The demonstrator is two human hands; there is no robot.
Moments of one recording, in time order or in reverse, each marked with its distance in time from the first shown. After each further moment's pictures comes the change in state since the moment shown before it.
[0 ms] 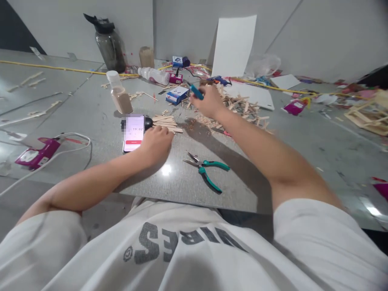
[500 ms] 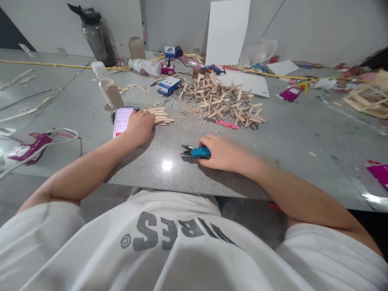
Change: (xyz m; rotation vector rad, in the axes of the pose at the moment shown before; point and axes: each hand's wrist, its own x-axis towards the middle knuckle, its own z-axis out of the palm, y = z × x) left_hand 0.026 -0.028 0.000 0.117 -0.039 -0.174; right_hand -0.202 -0.009 -0.039 -0.284 -0.514 -0.062
